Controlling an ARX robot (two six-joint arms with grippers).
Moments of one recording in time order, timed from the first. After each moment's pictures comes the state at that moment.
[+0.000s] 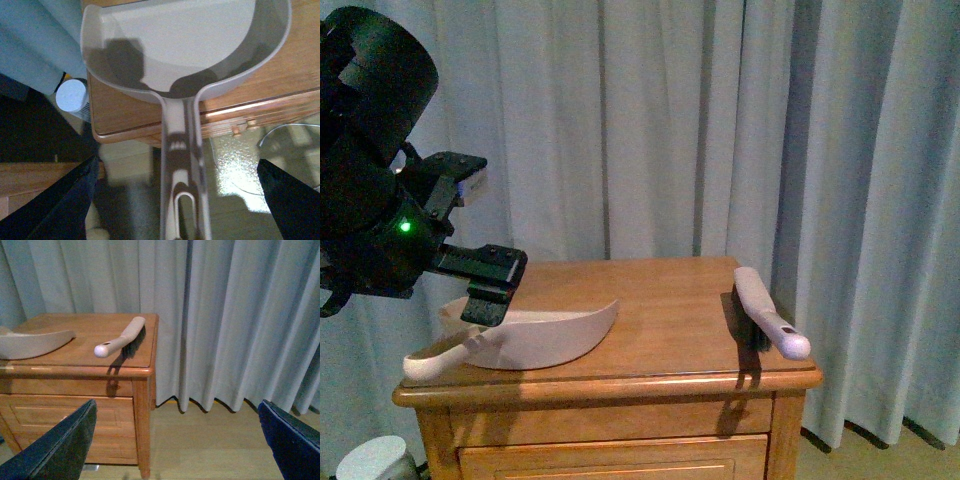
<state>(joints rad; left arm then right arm) -0.22 1.81 1.40 -0.38 -0.13 0.10 0.00 0.00 0.02 0.00 0.00 0.00</state>
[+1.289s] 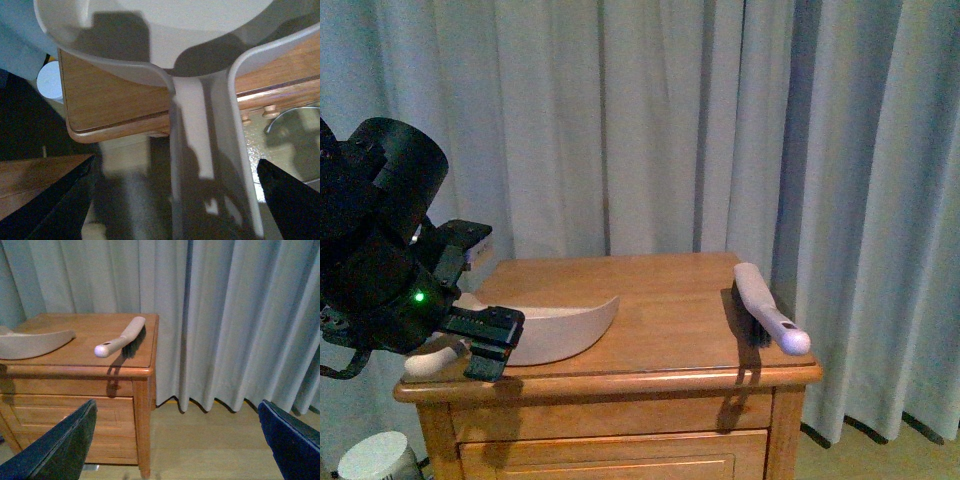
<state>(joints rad) -0.17 1.97 1.40 -0.29 -0.08 0.13 0.00 0.00 0.02 0.00 0.00 0.00</state>
